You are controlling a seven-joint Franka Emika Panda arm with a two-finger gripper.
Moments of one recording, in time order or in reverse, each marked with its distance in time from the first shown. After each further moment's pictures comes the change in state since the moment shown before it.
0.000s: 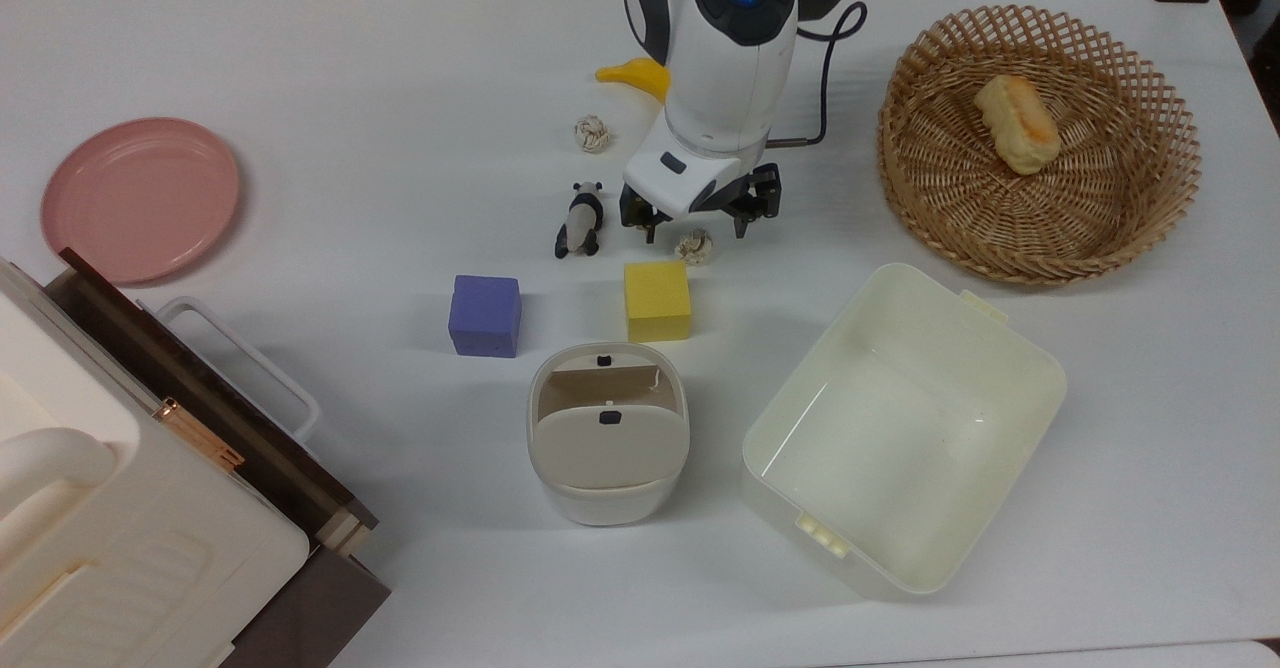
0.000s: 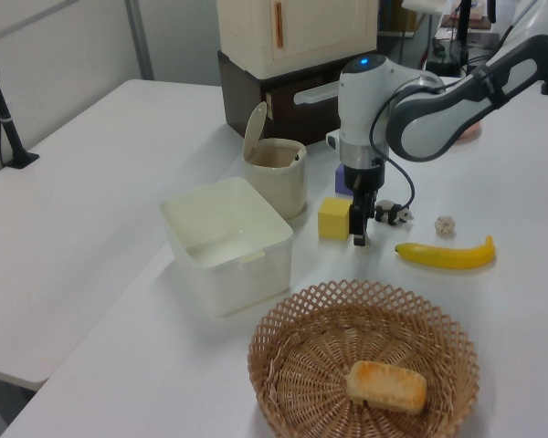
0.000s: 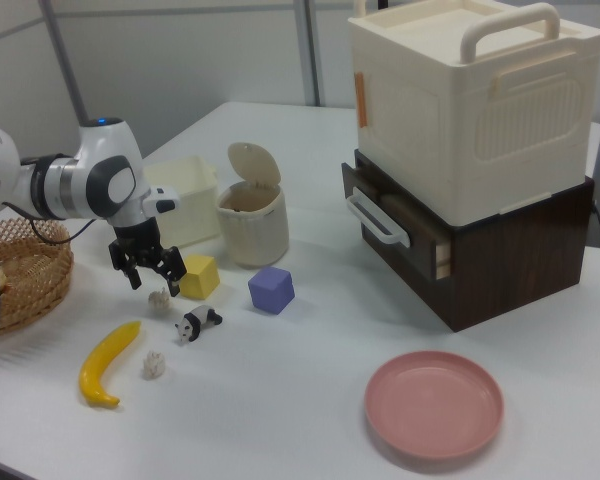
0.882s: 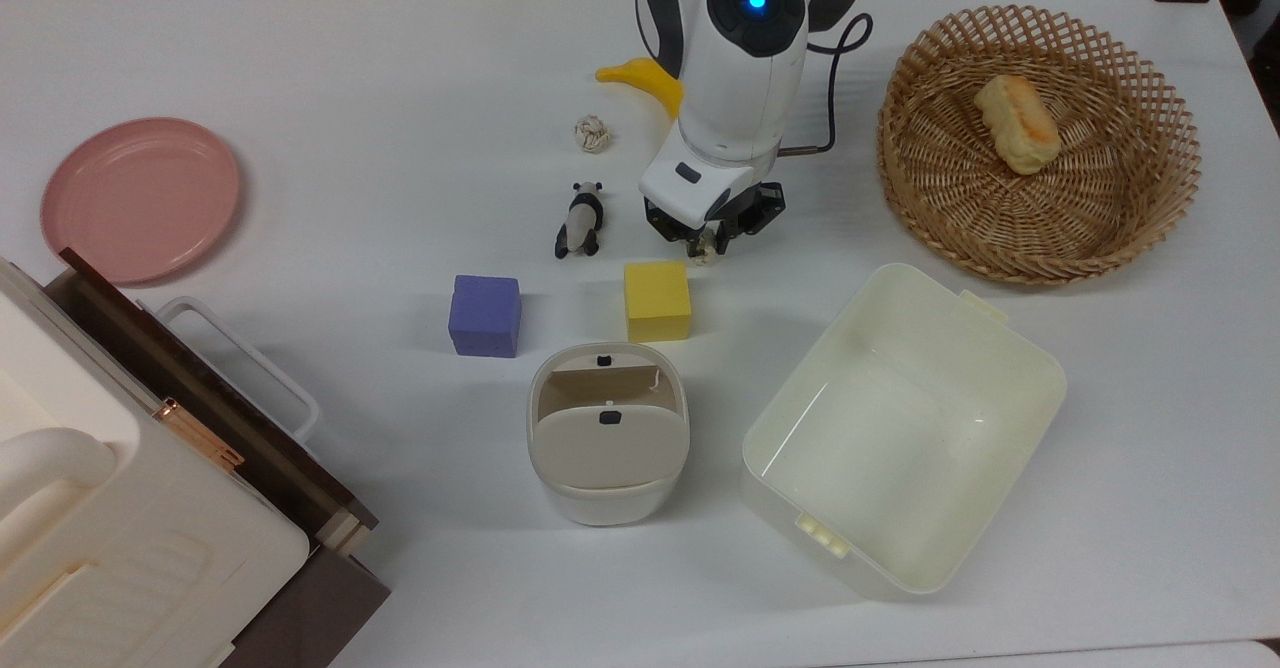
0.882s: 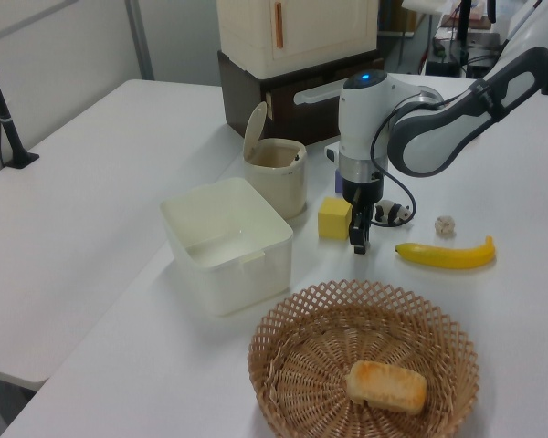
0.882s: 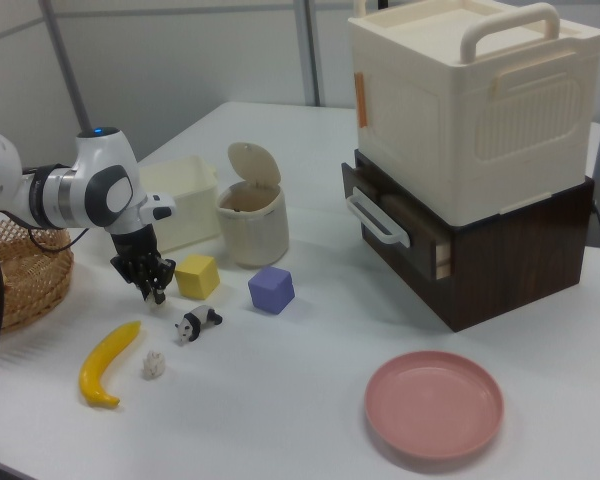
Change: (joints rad) arm 0.002 0.021 0.018 -0.013 0.000 0.053 0.000
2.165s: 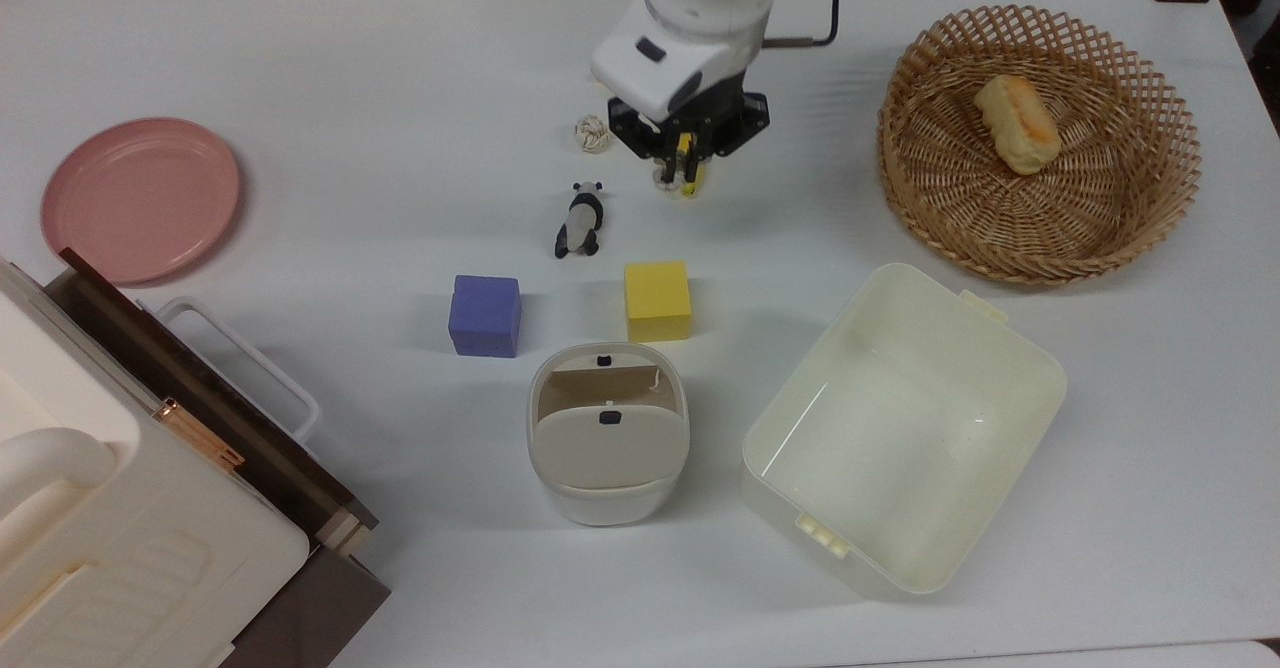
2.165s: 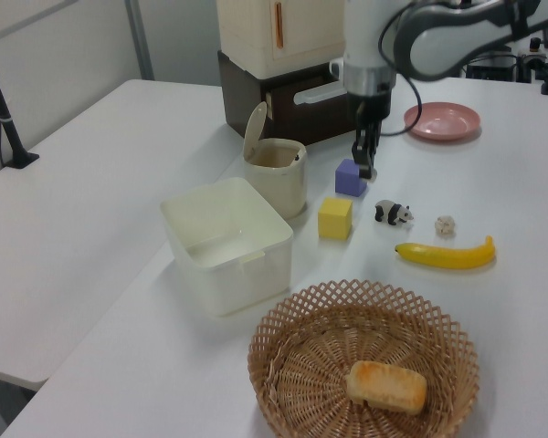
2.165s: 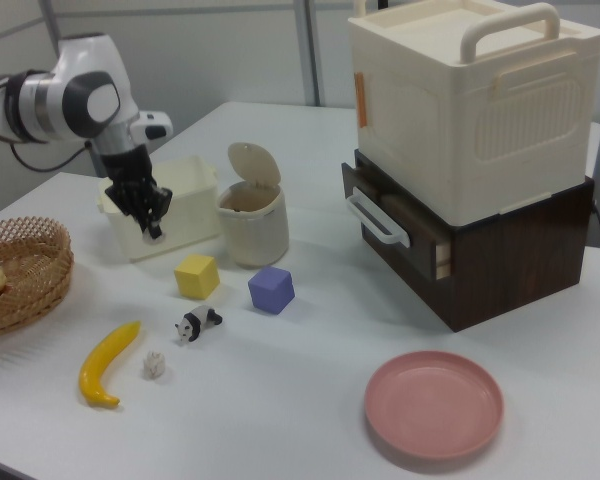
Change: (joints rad) arm -0.051 -0.159 -0.005 0.183 -0.016 -0.328 0.000
